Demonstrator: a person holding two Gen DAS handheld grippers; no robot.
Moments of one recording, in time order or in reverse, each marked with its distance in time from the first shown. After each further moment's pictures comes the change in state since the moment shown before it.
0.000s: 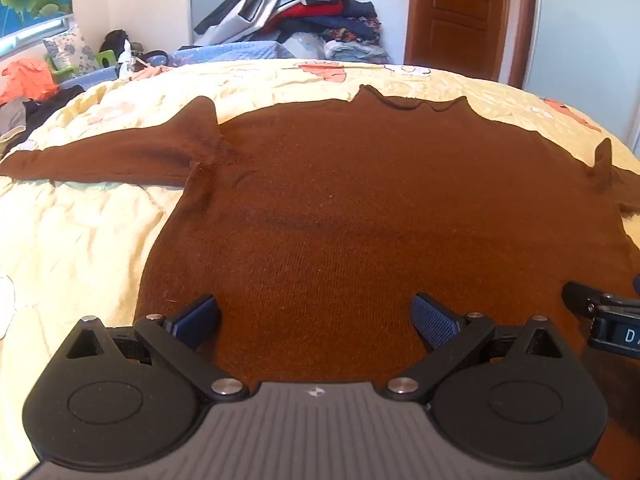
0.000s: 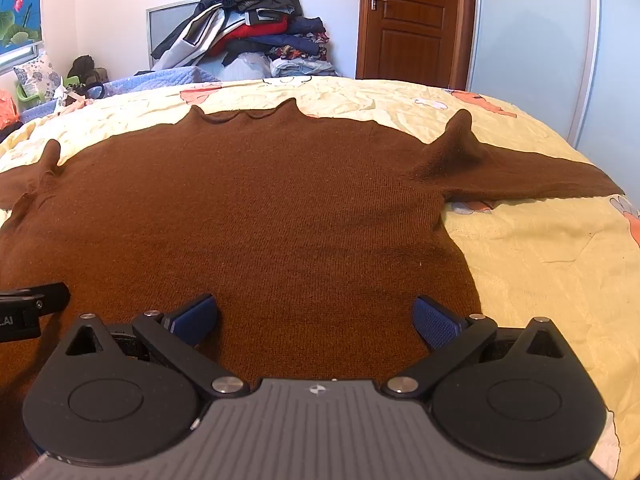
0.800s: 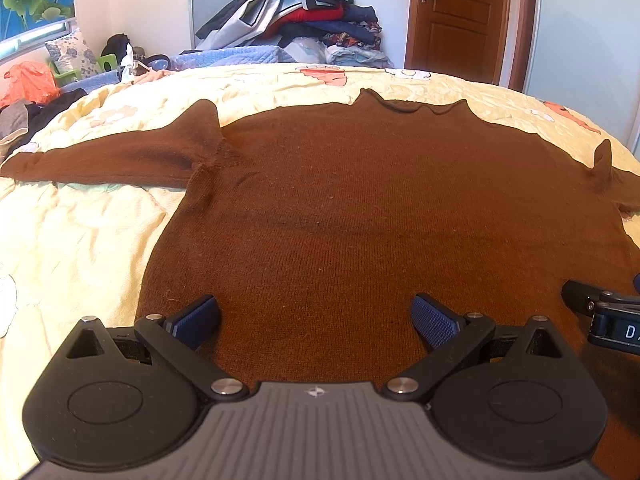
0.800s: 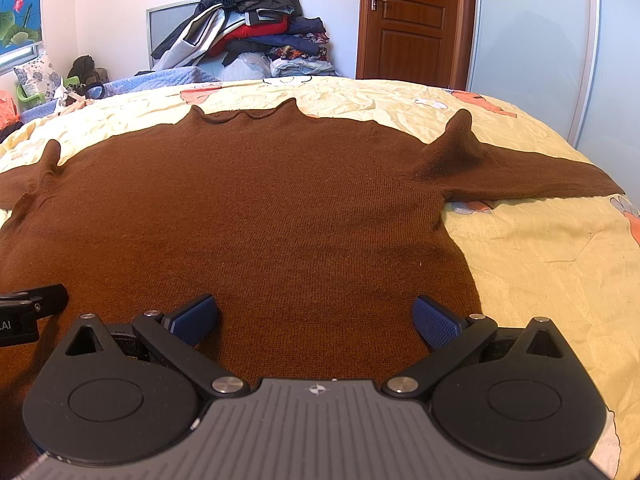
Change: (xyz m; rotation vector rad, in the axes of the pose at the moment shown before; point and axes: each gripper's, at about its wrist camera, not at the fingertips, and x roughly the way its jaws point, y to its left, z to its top) left arm -0.002 -0.003 -0.001 0.002 -0.011 0.009; right arm -0.001 0.000 0.000 0.001 -0.001 0.001
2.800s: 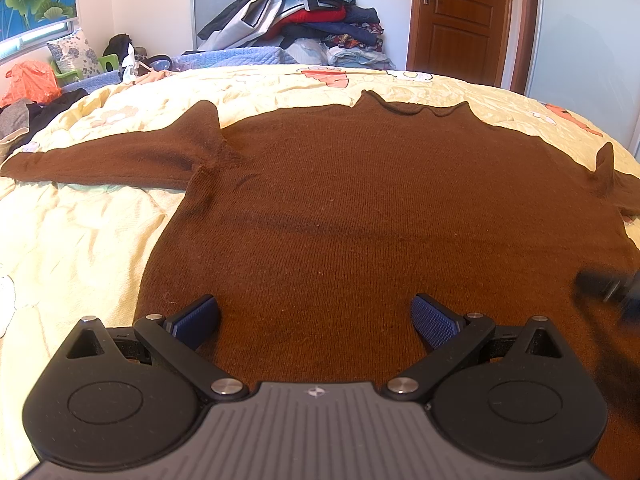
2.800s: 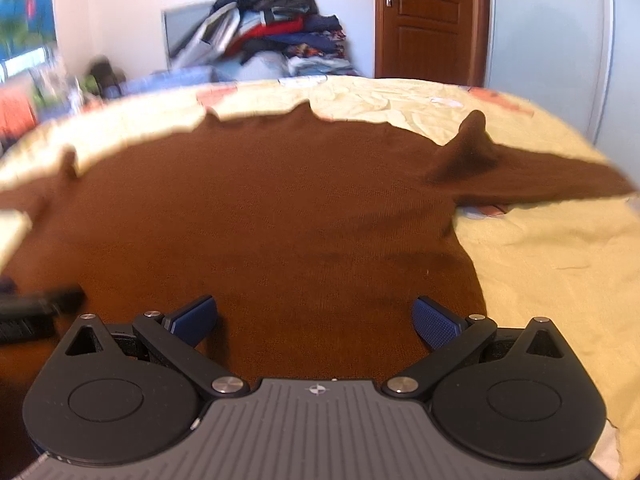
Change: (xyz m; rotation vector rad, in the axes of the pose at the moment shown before) left arm 0.000 0.001 -0.001 0.000 -0.002 -0.002; right arm -0.004 -0.030 0.014 0.065 -0.013 0.121
